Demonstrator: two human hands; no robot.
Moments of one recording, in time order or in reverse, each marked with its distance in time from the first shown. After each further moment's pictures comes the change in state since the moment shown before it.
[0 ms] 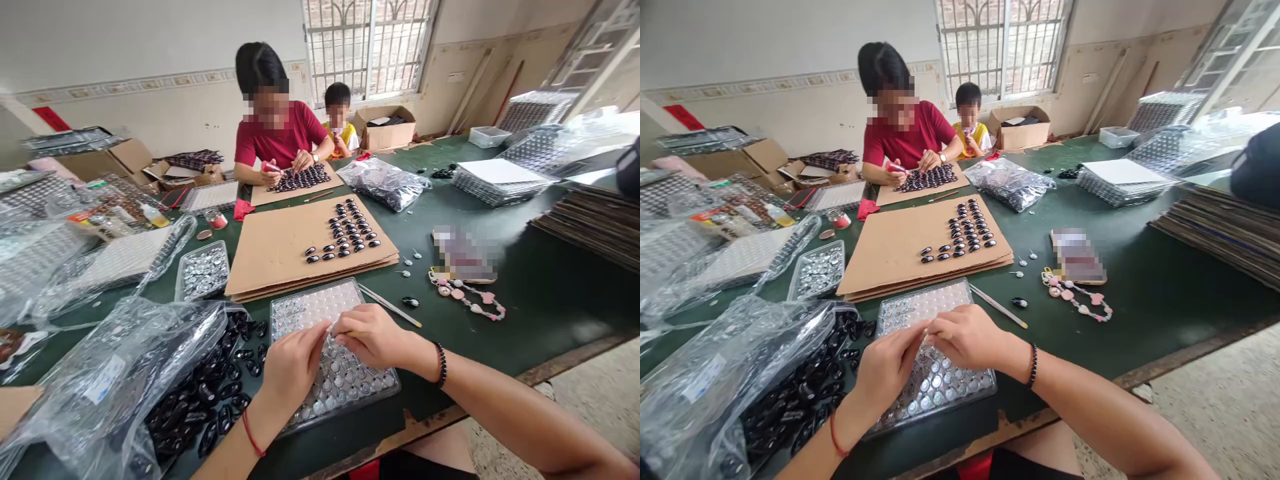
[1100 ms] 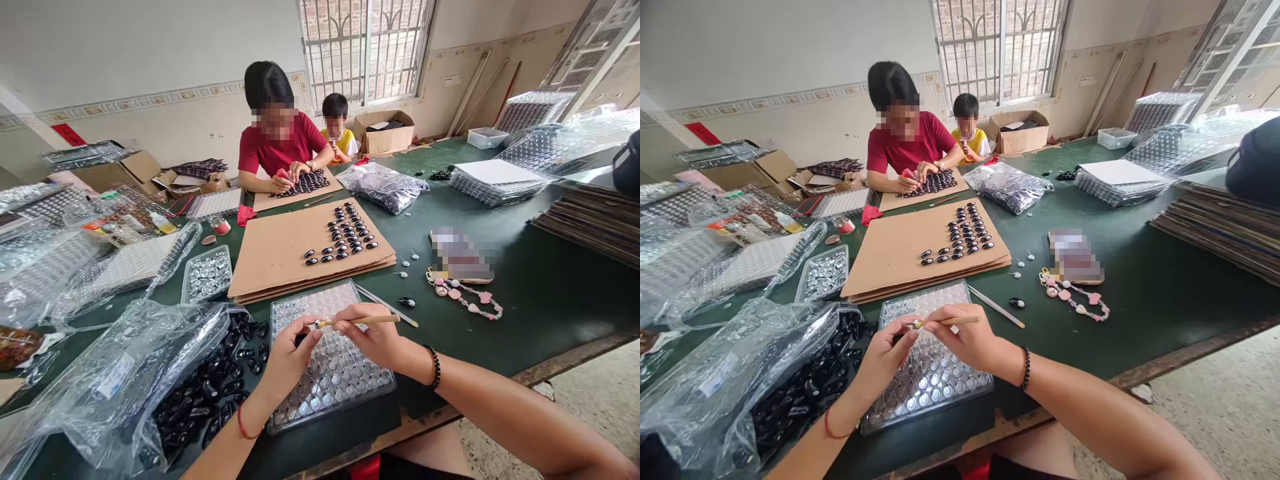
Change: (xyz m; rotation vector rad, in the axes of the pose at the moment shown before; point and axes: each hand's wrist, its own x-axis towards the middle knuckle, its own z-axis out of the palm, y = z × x) left_hand 0.007 0.004 0.001 -0.307 -0.117 -0.254; right_hand 0.000 -0.012 0.002 0.408 0.372 0.220
